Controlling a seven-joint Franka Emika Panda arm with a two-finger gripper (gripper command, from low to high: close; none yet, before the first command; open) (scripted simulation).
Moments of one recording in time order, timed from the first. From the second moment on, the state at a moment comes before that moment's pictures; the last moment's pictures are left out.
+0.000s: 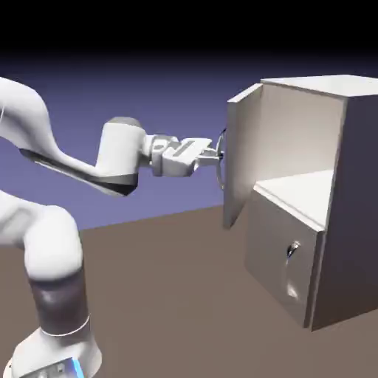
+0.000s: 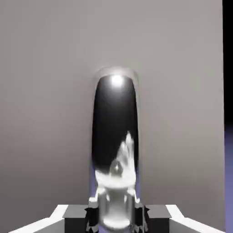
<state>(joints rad) -0.14 -0.93 0.45 -2.84 -1.59 2.37 2.90</state>
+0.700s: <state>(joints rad) -0.30 -0.95 0.98 -2.65 -0.91 1.95 2.68</state>
